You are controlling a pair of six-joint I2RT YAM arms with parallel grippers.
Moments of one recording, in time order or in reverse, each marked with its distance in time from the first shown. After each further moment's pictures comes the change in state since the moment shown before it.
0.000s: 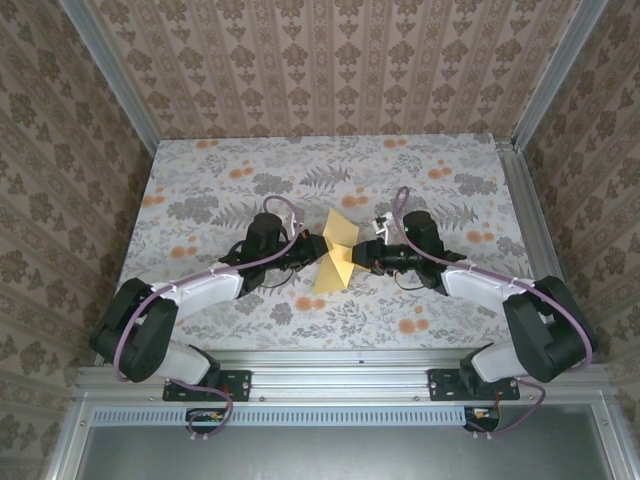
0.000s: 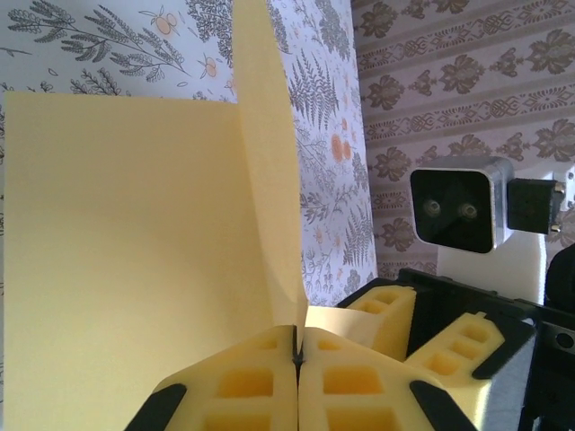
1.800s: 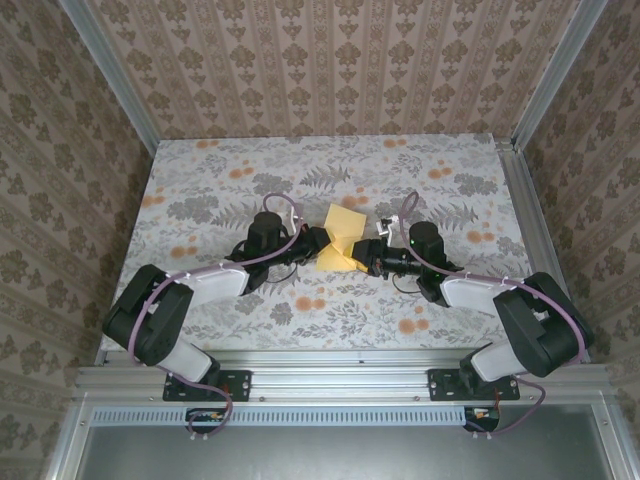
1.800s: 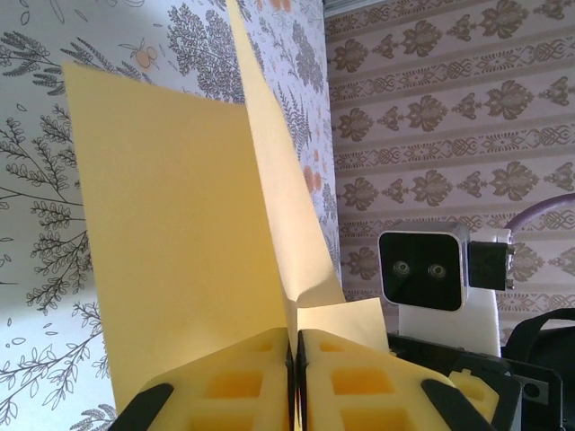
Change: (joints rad) left arm 0.022 0.101 -0.009 0.210 0.013 -0.118; right arm 0.020 0.047 -0.121 0.416 0.015 0.323
